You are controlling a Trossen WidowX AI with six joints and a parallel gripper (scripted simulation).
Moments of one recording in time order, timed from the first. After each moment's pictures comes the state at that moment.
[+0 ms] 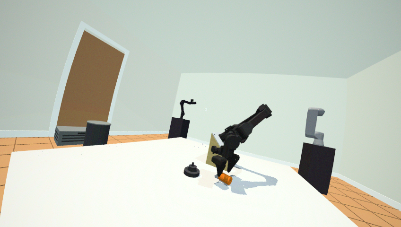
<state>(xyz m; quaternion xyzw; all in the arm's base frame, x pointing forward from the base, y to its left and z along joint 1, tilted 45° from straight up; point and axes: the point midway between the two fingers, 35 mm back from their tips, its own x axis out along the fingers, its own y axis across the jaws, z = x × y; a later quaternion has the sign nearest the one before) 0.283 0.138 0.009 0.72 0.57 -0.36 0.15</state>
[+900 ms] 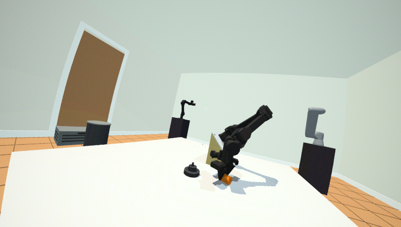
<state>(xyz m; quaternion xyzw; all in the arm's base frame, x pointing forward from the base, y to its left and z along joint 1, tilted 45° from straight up) 0.281 0.156 -0.010 0.72 0.57 -0.37 0.15</state>
